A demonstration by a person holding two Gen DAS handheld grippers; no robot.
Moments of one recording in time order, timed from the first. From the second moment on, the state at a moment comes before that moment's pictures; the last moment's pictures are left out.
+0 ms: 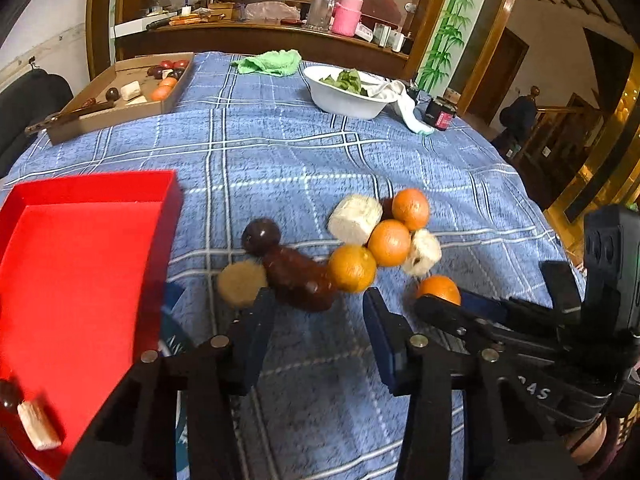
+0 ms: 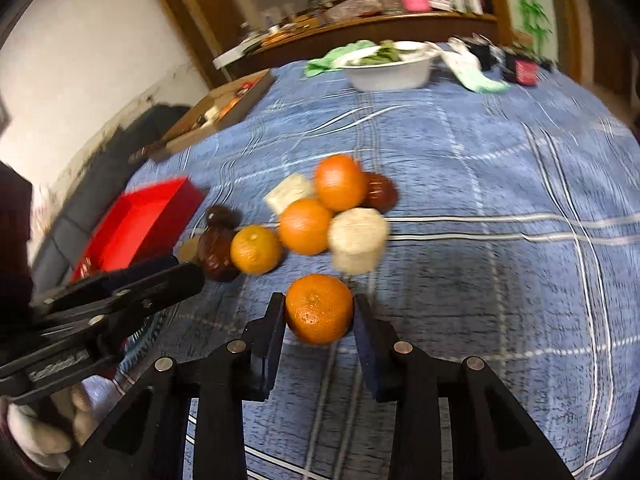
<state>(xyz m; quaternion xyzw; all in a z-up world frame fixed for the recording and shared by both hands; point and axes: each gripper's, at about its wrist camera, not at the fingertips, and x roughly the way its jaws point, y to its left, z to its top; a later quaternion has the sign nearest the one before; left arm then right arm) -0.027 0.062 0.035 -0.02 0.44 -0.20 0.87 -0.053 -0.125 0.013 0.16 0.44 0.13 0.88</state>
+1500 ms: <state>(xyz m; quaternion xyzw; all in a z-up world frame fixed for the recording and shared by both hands) -0.060 0.104 0.071 0.00 0.38 -0.19 0.91 -0.060 -0.128 0.024 0.15 0.41 0.10 0.90</state>
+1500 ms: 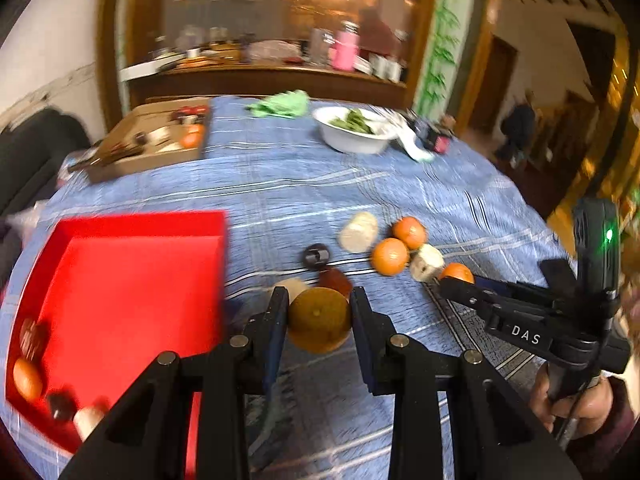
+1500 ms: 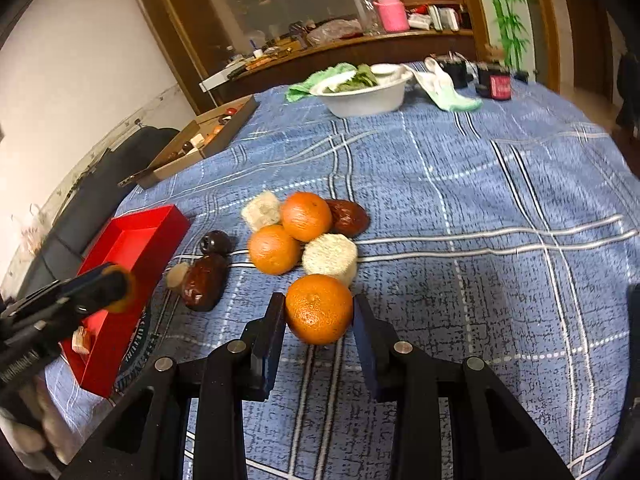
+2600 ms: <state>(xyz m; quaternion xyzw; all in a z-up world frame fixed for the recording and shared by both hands) -0.061 0.291 0.049 -0.17 0.37 -0.01 0.91 -0.031 0.121 0.041 0.00 0.44 0.28 0.86</state>
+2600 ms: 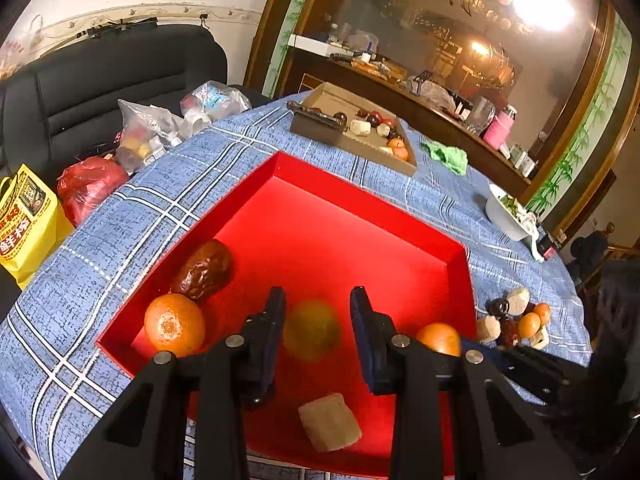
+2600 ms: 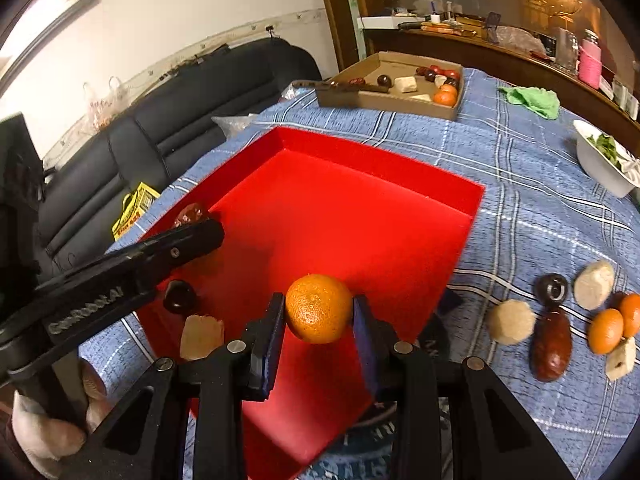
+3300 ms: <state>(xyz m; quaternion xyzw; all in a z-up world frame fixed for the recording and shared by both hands) -0.087 0.257 0.096 -0.17 0.33 -0.02 0.93 -0.056 0.069 0.074 0.05 0.40 0.25 0.88</state>
